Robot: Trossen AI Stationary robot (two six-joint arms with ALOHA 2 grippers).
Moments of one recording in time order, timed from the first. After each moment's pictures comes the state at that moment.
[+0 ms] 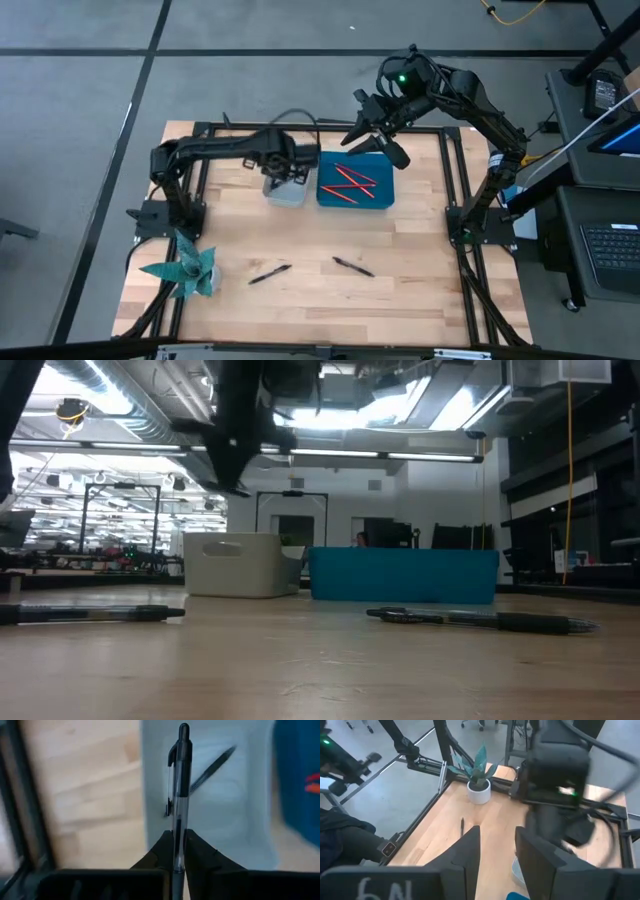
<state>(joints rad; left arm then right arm) 0.22 1.79 1.62 -1.44 -0.32 -1.16 -0.33 1.75 2.36 -1.21 -0.66 -0.38</state>
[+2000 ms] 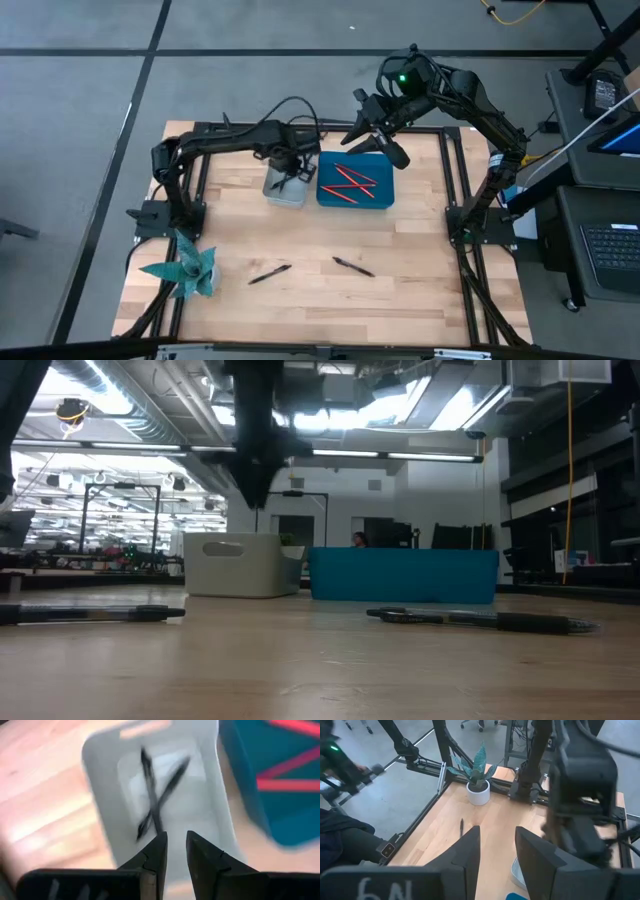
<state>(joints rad) 0.31 1.80 1.59 -1.22 -0.19 -0.83 -0.33 1.75 2.36 -1.21 -0.66 -0.37</state>
